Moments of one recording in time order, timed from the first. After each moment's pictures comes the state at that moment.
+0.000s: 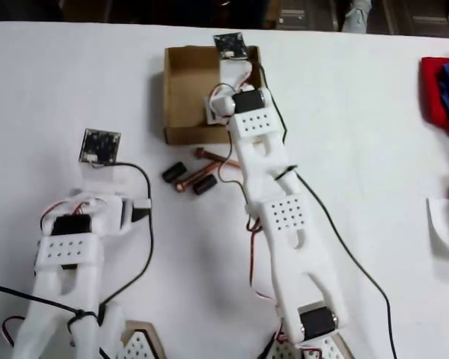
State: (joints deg) left arm -13.7 -42.1 67.4 41.6 -9.7; right arm -20.3 74.0 -85.1 74.6 -2.8
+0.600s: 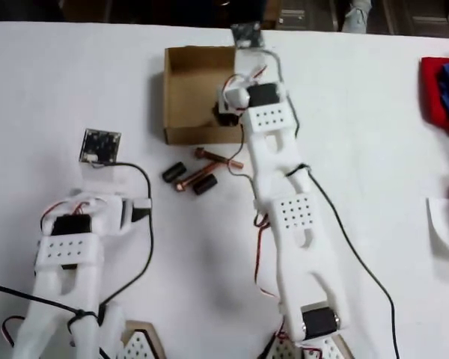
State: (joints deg) left arm -13.7 -42.1 67.4 41.6 -9.7; right arm -16.4 70.4 -86.1 74.5 -2.8
